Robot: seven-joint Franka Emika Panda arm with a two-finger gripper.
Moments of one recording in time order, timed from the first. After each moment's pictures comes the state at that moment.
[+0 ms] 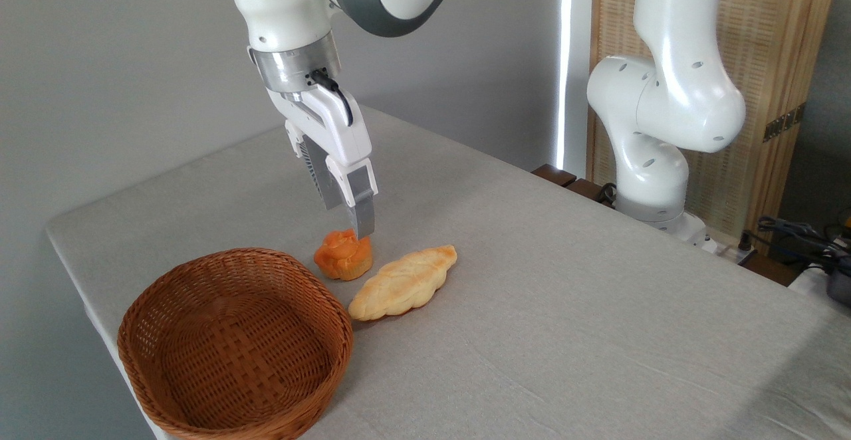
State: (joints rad) arm -0.09 -0.07 -0.14 -1.92 -0.06 1.79 0.67
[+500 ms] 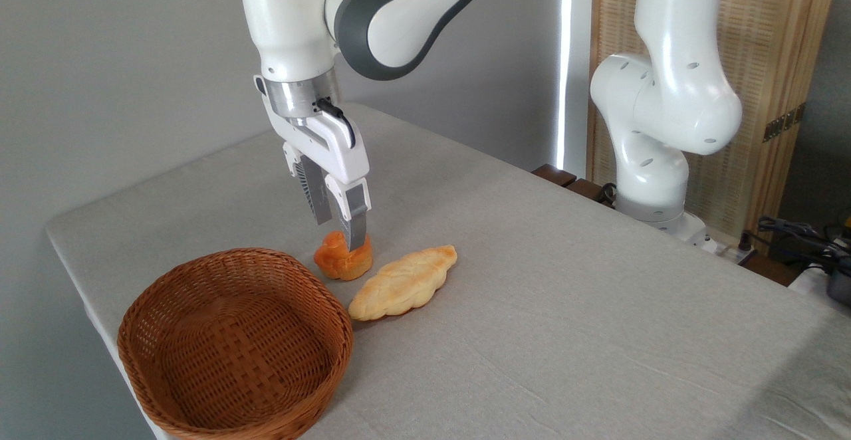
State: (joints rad) arm -0.20 -0.07 -0.14 -2.09 -0.07 2.02 0.51
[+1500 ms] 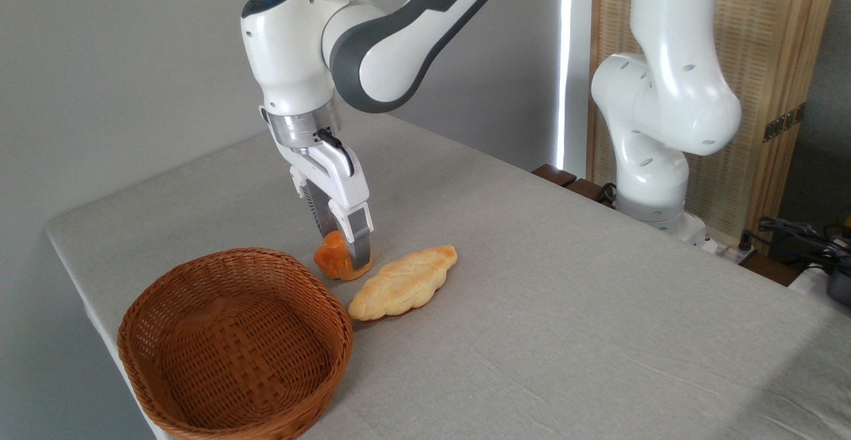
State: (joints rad) arm -0.22 -0.01 -0.14 -2.11 -0.05 2.07 0.51
